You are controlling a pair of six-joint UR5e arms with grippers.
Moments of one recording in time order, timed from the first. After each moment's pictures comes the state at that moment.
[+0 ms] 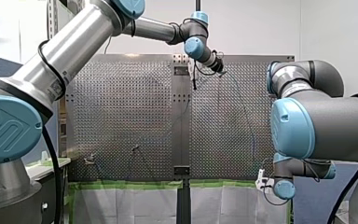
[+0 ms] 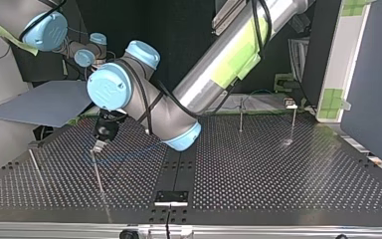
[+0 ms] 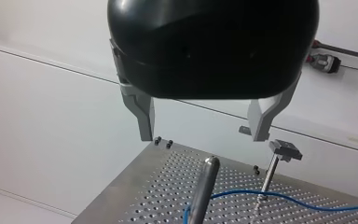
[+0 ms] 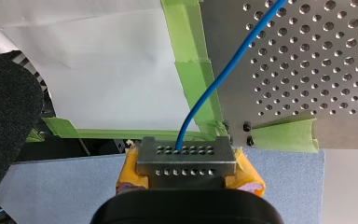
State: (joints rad) left arm -0.75 -2.21 -0.80 -3.36 -1.71 -1.85; right arm 1.60 -0.37 1.59 -0.89 1.52 1.73
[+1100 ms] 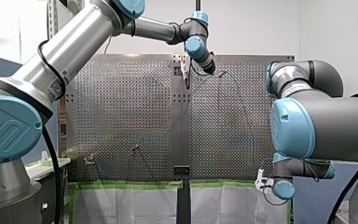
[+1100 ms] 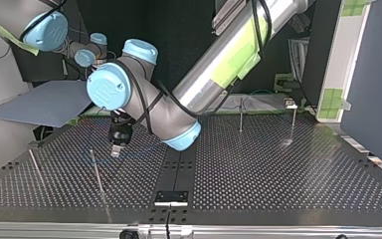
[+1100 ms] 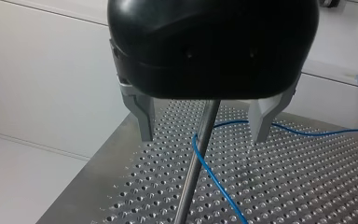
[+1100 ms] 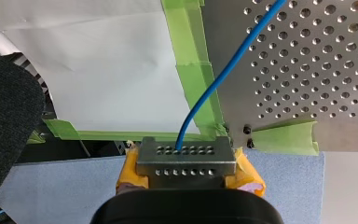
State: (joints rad) left arm -0.75 -2.21 -0.80 -3.39 -1.91 -1.82; right arm 1.60 -0.37 1.59 -0.89 1.52 1.72
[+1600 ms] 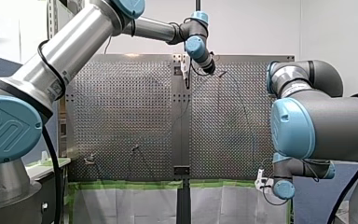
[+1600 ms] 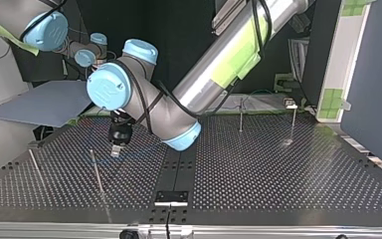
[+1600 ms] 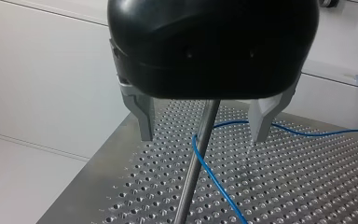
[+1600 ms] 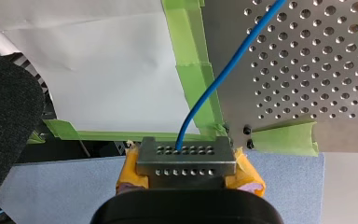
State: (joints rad) left arm -0.75 -2.21 -0.80 -3.39 -1.90 -1.81; right arm 1.60 -0.37 1.59 -0.89 1.52 1.72
